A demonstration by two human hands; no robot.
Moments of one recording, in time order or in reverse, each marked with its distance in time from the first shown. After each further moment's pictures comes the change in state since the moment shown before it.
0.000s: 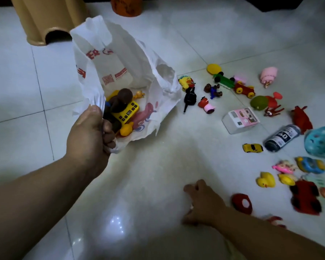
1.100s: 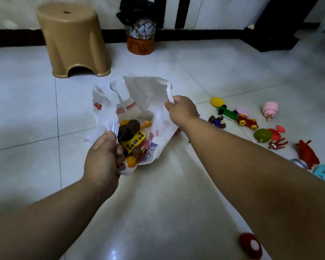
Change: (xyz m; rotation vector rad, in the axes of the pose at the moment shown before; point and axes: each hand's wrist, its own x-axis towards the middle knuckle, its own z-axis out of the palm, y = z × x) left_hand 0.008 0.012 0.012 0.010 0.055 0.040; right_hand 0.056 -0.129 -0.273 0.528 0.770 -0.165
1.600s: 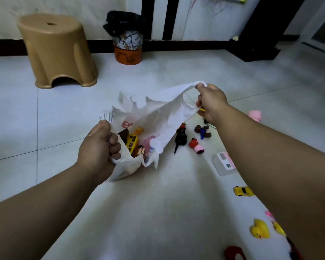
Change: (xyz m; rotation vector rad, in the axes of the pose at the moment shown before) left_hand 0.028 0.021 0.052 -0.097 -0.143 -0.024; right_hand 0.033 0.041 -0.108 0.741 0.157 0.280
